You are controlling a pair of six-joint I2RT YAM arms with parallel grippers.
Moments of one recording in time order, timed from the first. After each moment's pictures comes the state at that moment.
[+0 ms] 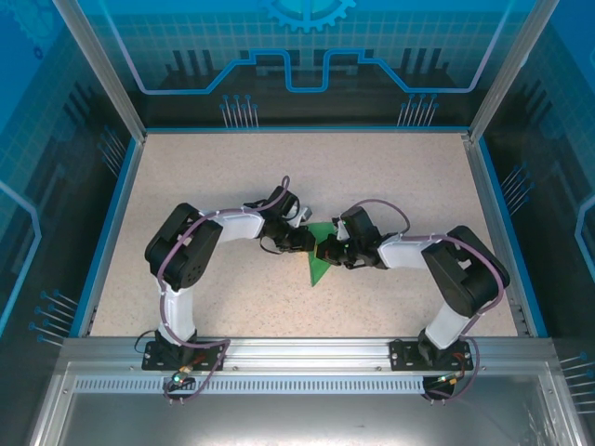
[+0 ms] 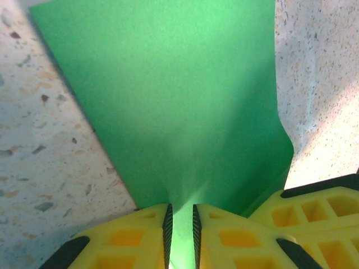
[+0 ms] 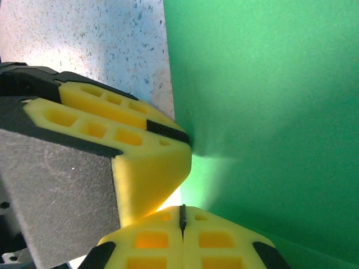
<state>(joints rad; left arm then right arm) -0.54 1.96 1.13 -0.27 0.56 -0.51 0.57 1.68 0.70 0.11 -0.45 0.85</state>
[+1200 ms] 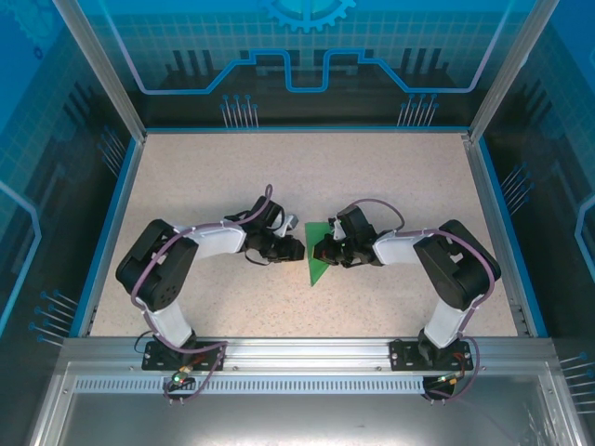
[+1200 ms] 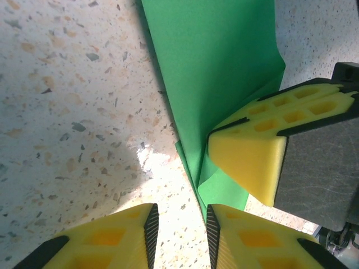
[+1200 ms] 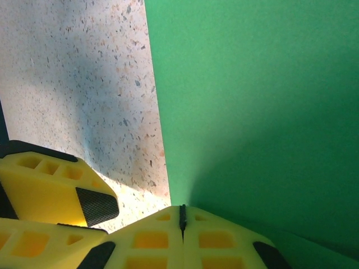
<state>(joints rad) -0.52 1.74 0.90 -0.24 0.55 -0.54 0.57 1.74 0.74 0.09 -0.47 0.84</state>
